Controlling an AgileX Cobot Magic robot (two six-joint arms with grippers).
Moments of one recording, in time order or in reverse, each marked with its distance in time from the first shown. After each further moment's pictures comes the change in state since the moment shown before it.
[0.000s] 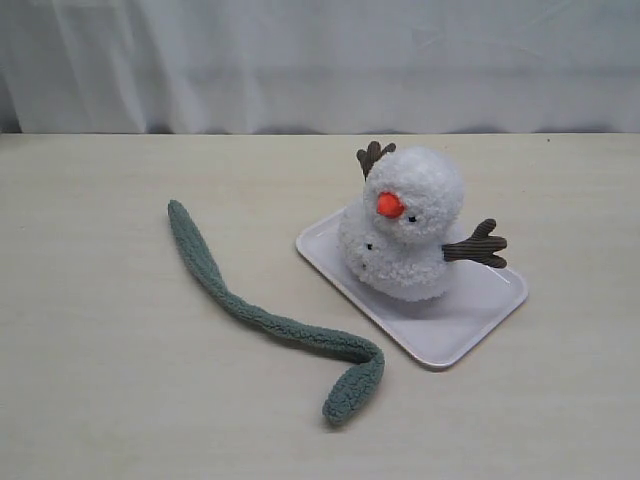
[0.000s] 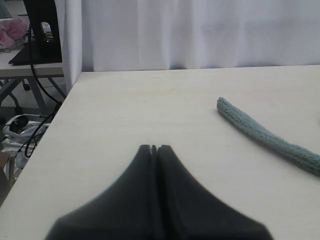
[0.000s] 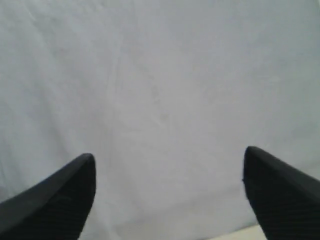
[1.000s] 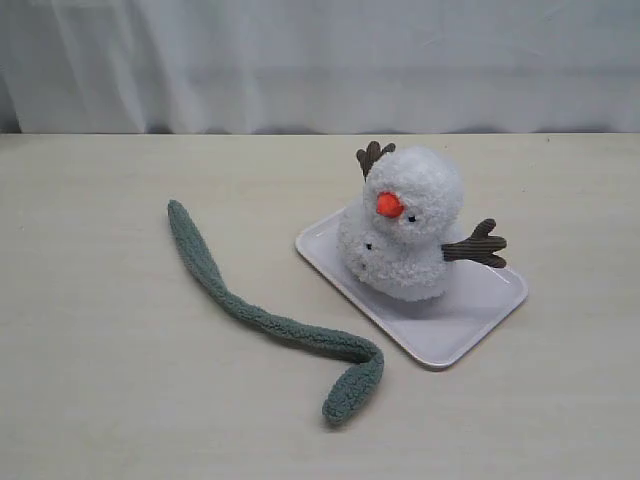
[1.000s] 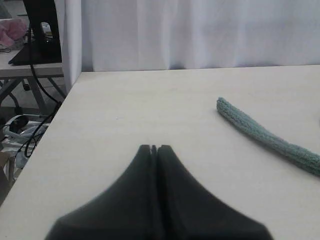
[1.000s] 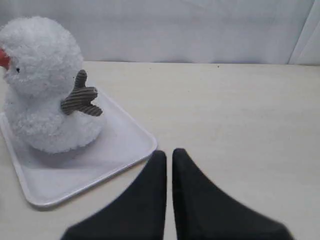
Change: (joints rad) left arm 0.000 0.000 0.000 0.000 0.000 0.000; right arm 0.000 -0.065 0.269 0.093 0.340 -0.523
